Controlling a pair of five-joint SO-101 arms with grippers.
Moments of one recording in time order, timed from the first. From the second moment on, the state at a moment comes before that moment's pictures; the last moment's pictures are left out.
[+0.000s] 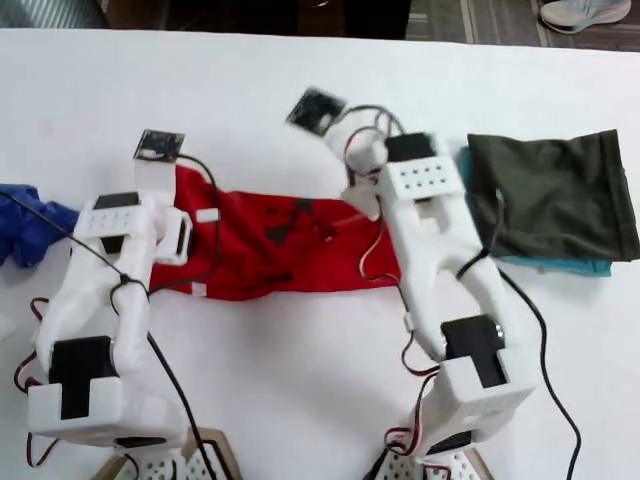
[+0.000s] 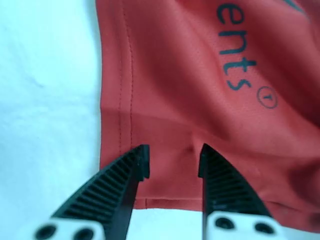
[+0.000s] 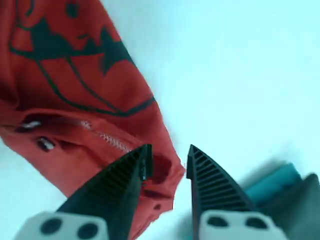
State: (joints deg) left arm -15.1 -0.1 32.1 52.6 -11.2; right arm -15.2 9.5 -2.8 69.5 45.8
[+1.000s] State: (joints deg) left arm -15.0 -0.1 32.1 52.6 -11.2; right arm -20.2 7.3 17.8 52.0 38.7
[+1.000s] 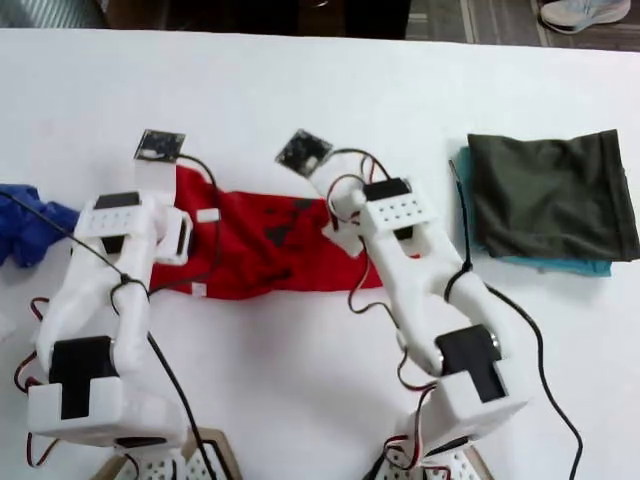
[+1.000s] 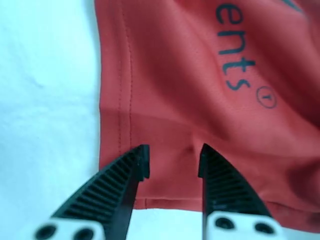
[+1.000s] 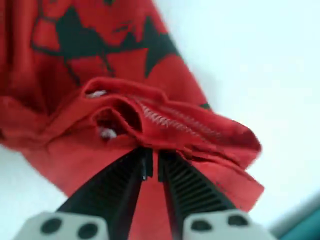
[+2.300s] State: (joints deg) left arm -16.3 -0.1 32.1 52.6 -10.2; right arm -30.9 7.6 27.3 52.1 22.2
